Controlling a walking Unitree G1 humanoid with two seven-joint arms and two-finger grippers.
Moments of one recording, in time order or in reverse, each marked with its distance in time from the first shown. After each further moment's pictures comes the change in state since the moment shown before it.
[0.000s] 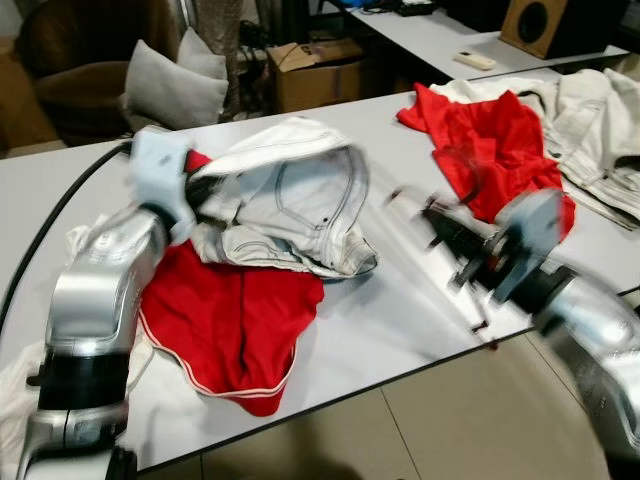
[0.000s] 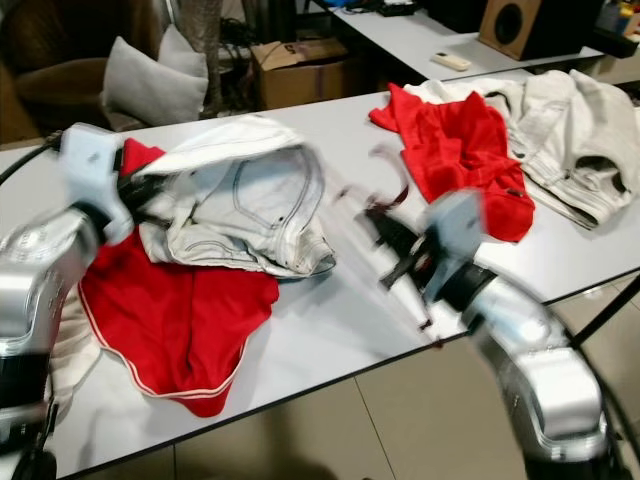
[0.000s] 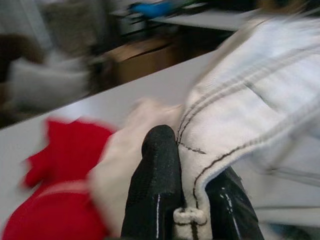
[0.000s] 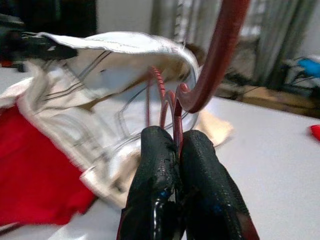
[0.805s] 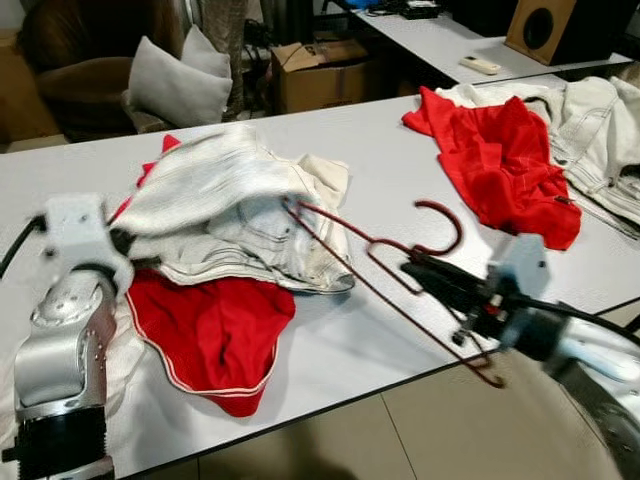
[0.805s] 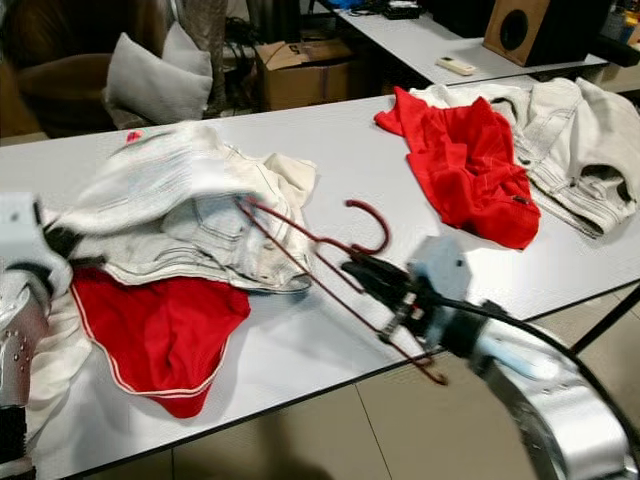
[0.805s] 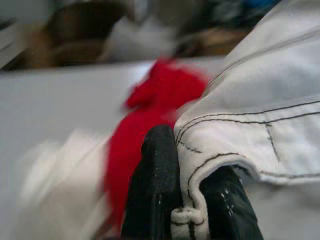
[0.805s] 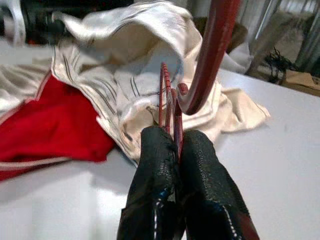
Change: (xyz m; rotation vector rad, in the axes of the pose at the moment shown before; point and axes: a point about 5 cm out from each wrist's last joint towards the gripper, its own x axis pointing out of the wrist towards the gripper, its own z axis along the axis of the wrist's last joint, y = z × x) left arm -0.030 0.033 -0.033 -0.126 -0.001 0.225; right arm -0.029 0.015 -0.007 -0.026 0.116 0.126
